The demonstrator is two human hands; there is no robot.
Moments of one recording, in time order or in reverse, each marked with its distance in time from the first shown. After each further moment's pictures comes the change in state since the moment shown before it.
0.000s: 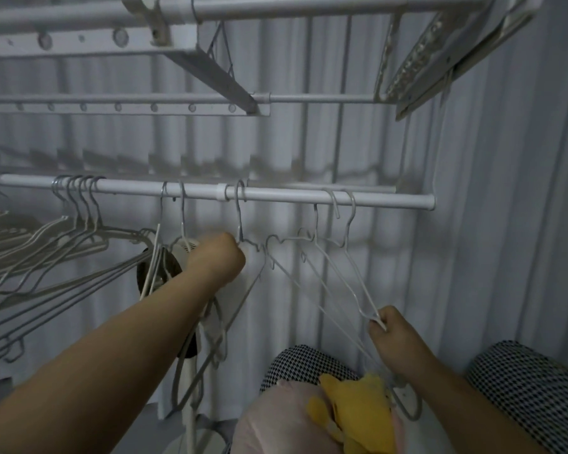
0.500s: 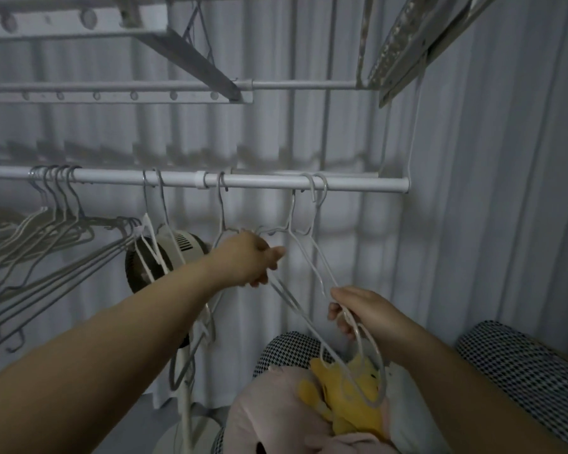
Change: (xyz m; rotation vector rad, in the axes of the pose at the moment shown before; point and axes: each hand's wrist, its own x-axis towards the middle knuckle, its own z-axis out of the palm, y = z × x) left_hand -0.060 0.038 -0.002 -0.212 -0.247 0.319; right_hand -0.009 -0.020 -0.012 0.459 -0.297 0.061
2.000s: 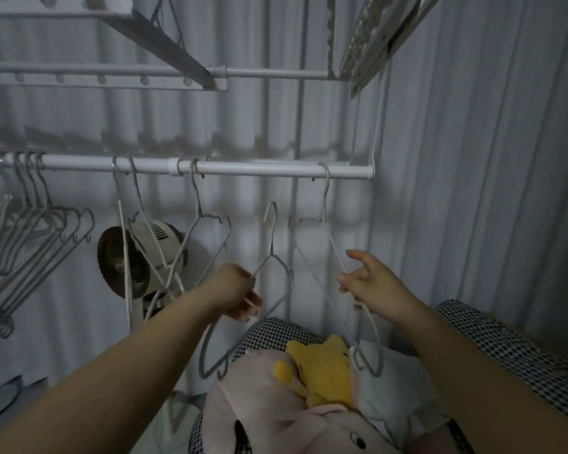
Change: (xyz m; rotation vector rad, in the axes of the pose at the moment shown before) left_hand -0.019 -0.007 0.062 -0.515 -0.145 -0.313; right_hand -0.030 0.005 -0.044 -0.264 0.193 -0.109
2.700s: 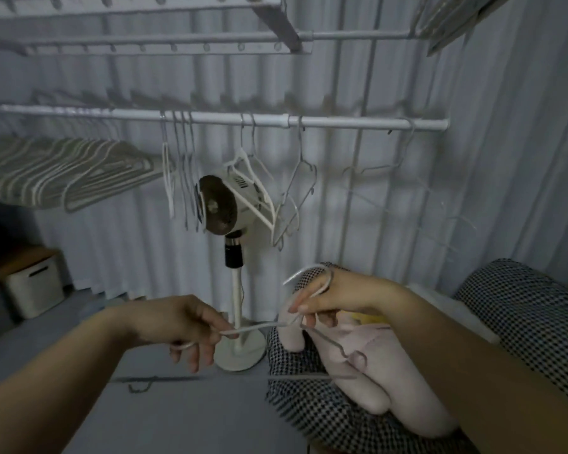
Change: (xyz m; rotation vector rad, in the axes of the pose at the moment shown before) left_hand -0.230 -0.146 -0.141 0.303 -0.463 -0.129; right_hand -0.131 -0.063 0.150 -0.054 -0.840 -0.018
